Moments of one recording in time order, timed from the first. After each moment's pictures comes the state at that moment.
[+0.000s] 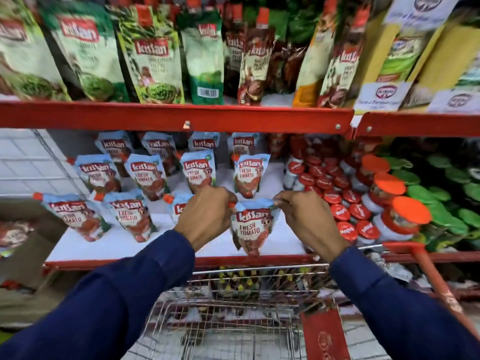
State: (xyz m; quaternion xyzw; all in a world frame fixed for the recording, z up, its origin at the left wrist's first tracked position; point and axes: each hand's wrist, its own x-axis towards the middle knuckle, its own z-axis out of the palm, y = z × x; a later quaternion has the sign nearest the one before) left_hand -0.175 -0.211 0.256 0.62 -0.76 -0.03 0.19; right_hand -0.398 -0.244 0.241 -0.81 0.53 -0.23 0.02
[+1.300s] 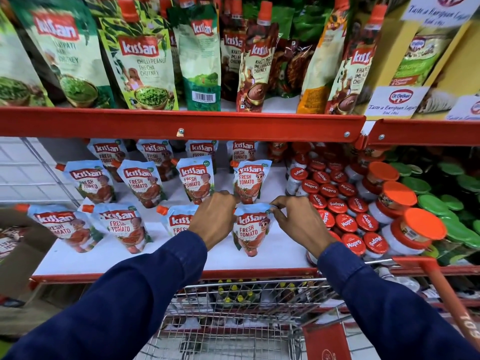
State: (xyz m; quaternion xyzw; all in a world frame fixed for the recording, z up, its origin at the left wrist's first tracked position) left_hand -0.182 -0.270 0.212 0.64 -0.75 -0.01 0.17; right_hand -0.389 -0.301 0.206 -0.80 0.55 -0.22 0.11
